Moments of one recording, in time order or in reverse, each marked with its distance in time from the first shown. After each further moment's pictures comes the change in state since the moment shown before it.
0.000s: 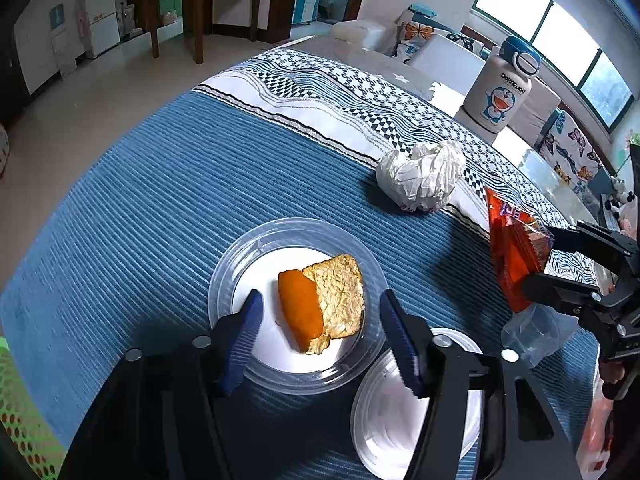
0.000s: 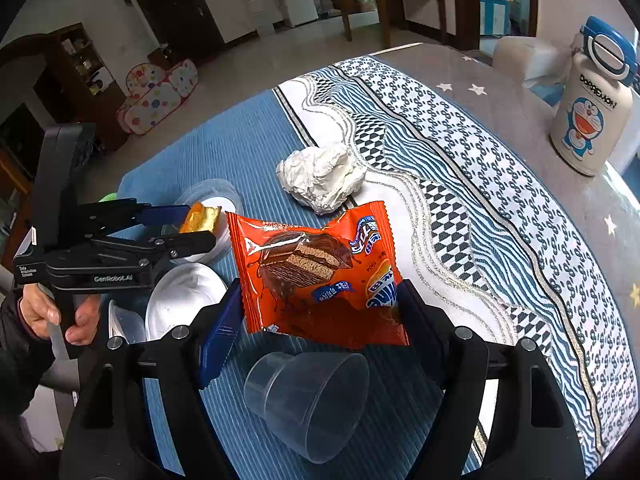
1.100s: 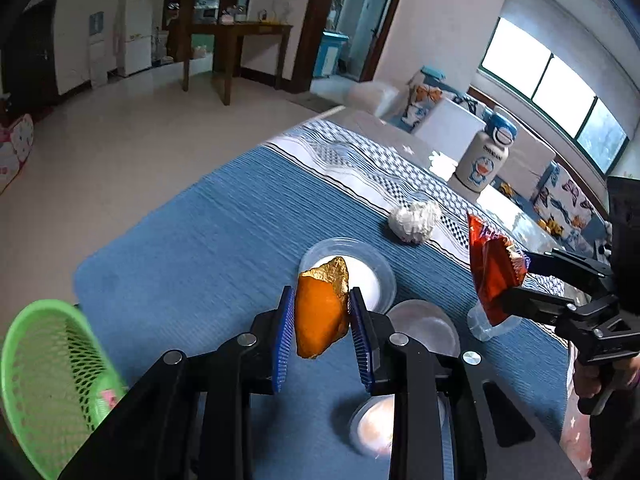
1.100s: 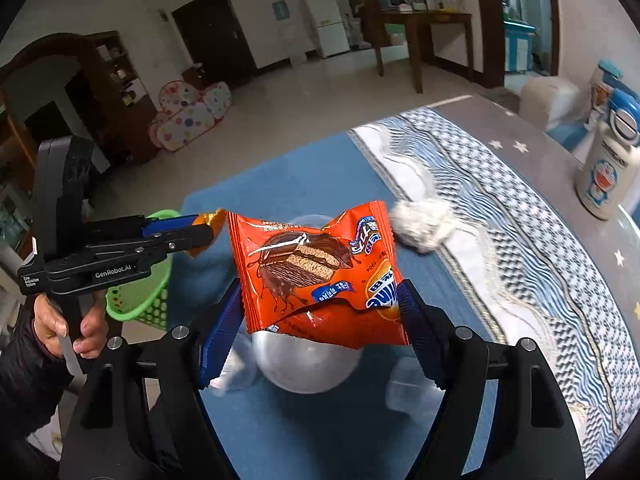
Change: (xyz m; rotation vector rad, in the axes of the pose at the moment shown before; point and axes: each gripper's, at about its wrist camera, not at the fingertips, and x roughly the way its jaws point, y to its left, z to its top) left arm -0.130 0.043 -0.049 -0.088 -0.227 0.017; right arm -0.039 0.096 0.007 -0.080 -0.121 0.087
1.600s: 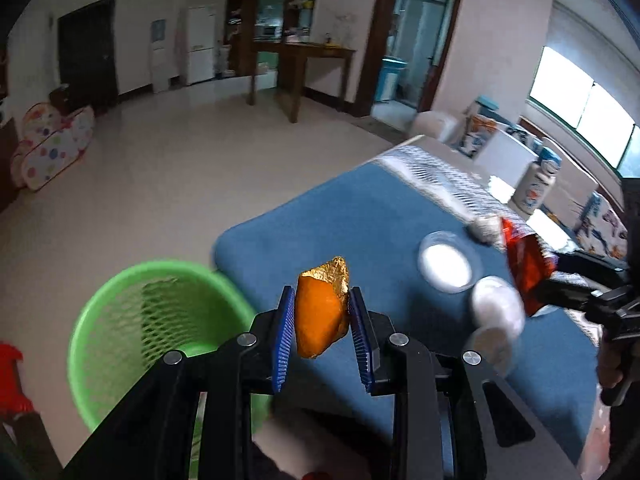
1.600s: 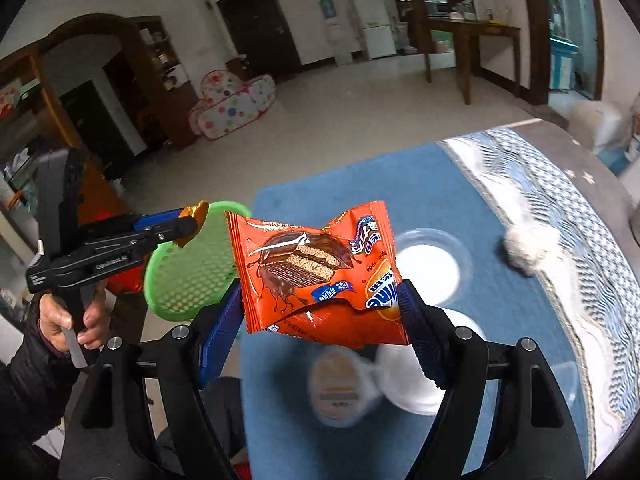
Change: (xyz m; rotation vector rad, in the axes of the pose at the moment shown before) left arm -0.086 0.100 -0.048 -0.096 -0.070 0.194; right arm 0.026 0.098 0.008 -0.096 0.005 0.117
